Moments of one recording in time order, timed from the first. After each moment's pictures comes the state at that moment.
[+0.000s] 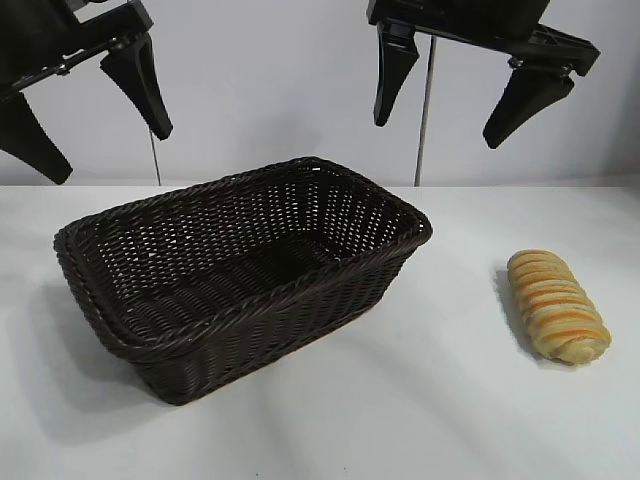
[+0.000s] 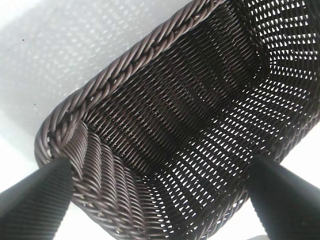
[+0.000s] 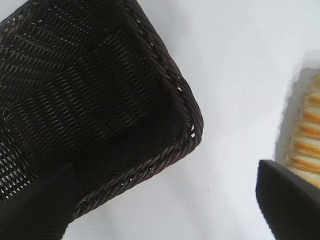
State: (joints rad) left arm -0.19 1.83 -1.50 -0.44 1.11 0.01; right arm 0.36 1.79 -1.59 0.10 1.05 0.27
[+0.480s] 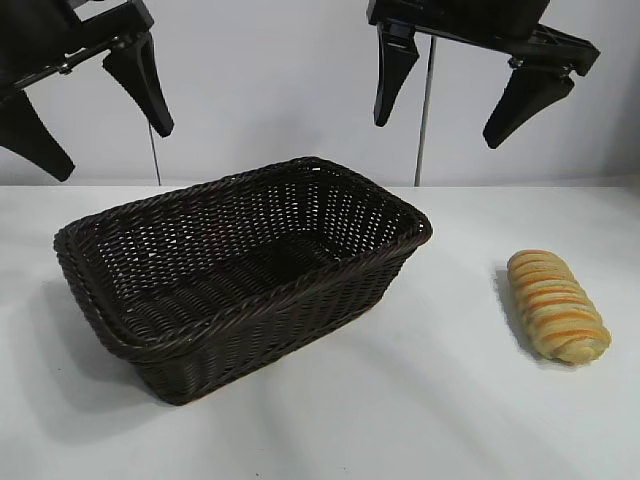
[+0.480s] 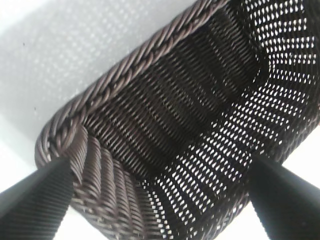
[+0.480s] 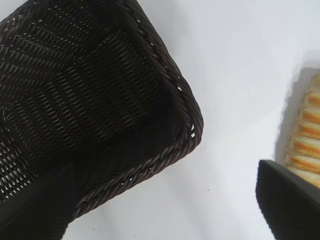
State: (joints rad) left arm -0.19 1.83 -1.50 -0.44 1.04 0.00; right arm 0.36 1.79 -1.59 0.10 1.06 0.26
